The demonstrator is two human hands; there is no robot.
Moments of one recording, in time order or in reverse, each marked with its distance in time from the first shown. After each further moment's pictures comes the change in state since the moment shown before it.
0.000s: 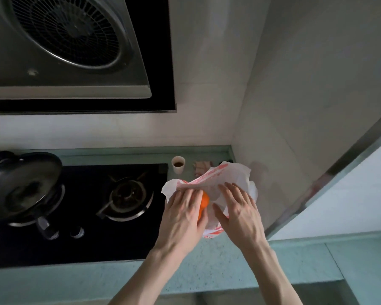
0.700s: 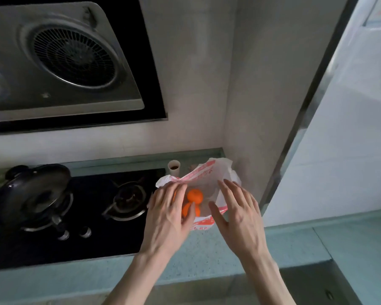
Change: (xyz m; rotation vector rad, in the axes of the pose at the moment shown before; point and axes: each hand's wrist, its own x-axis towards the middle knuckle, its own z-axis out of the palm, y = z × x) left_hand -0.053 0.035 -0.051 0.018 0.199 0.023; right_hand -0.075 -0.020 -0.072 0.053 0.173 0.077
